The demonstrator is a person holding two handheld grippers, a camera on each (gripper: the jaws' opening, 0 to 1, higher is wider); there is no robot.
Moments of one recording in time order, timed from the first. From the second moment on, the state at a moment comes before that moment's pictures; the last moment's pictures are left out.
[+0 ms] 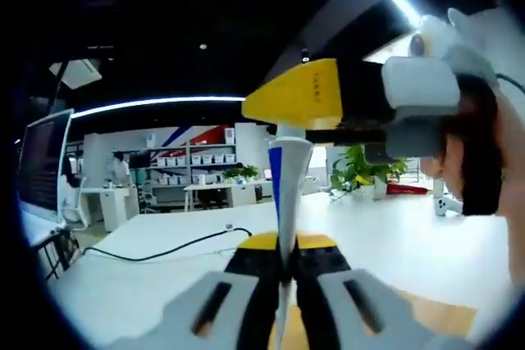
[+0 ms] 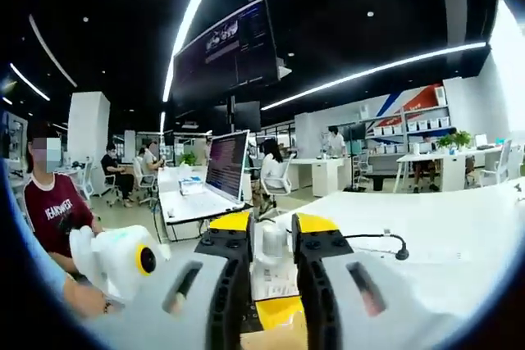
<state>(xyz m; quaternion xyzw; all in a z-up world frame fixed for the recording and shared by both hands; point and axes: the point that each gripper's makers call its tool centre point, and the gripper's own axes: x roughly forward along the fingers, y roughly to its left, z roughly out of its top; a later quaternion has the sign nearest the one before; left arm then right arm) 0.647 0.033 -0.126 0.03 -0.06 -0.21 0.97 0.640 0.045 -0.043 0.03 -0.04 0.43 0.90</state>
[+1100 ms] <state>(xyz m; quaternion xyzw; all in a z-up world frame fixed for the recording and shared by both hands) 0.623 0.015 -0.110 -0.07 -0.01 -0.40 0.91 0.616 0.063 -0.054 0.00 0.00 0.44 0.90</state>
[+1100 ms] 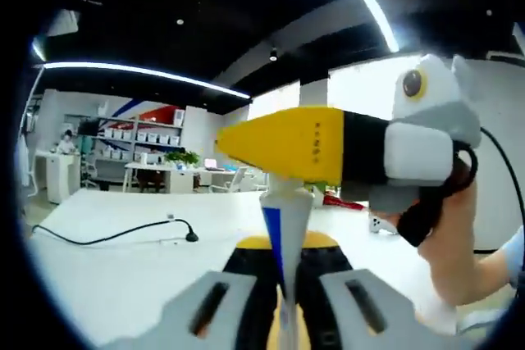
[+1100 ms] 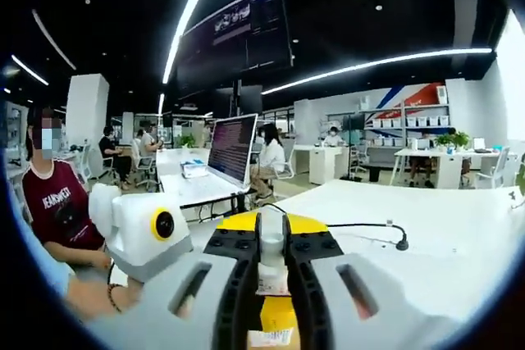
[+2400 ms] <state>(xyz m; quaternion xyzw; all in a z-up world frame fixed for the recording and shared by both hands) 0.545 -0.012 -0.092 -0.15 0.00 -0.64 0.76 0.548 0.062 -0.034 0.07 -0.04 0.73 0.68</state>
